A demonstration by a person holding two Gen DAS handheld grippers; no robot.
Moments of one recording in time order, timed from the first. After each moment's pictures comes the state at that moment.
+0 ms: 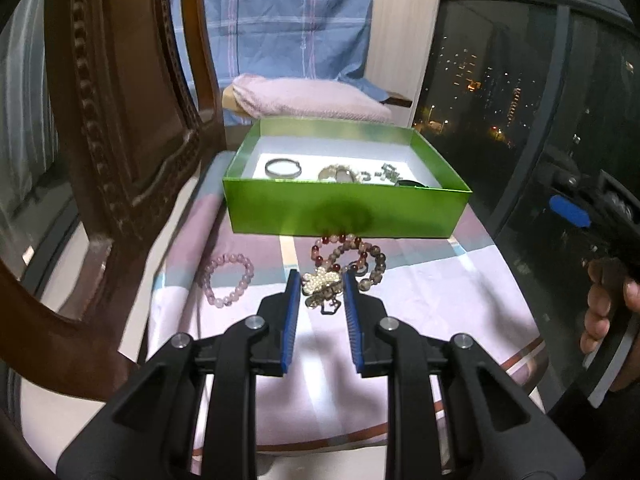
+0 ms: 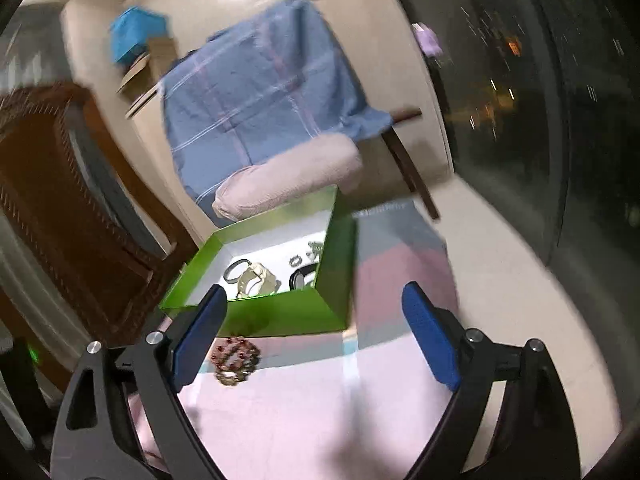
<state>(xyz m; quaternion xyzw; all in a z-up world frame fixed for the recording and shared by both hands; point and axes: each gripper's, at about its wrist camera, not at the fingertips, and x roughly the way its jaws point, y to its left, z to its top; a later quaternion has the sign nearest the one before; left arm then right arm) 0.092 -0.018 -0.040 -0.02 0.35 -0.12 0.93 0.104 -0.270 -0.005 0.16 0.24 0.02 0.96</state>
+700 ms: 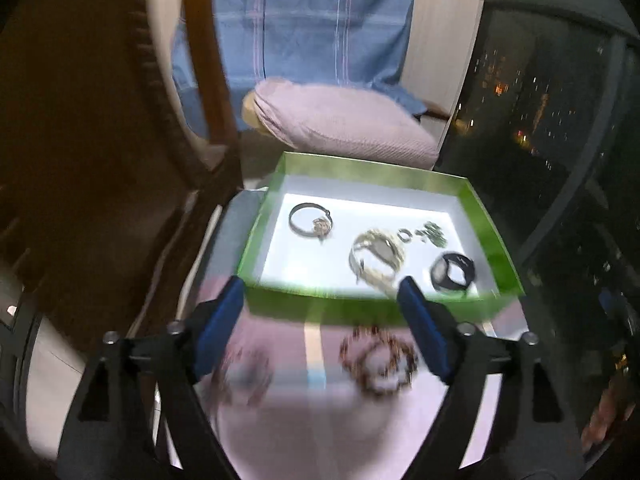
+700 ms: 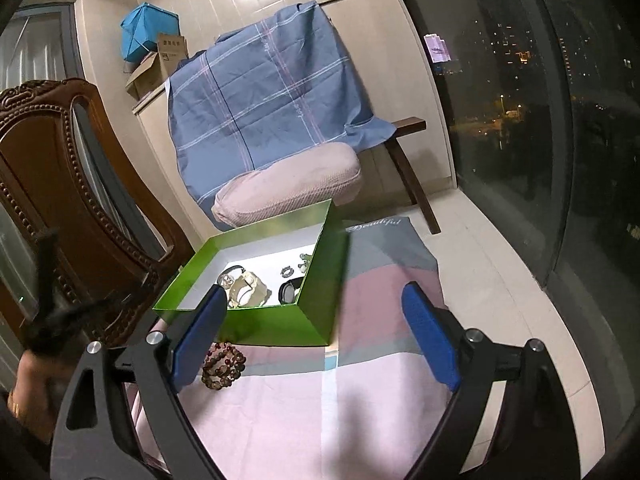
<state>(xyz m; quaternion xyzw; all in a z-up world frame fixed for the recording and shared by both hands) 0.165 -0.011 -0.004 -0.04 0.35 -0.07 0.94 0.102 -0.293 -0.002 0.17 0.24 0.03 0.96</state>
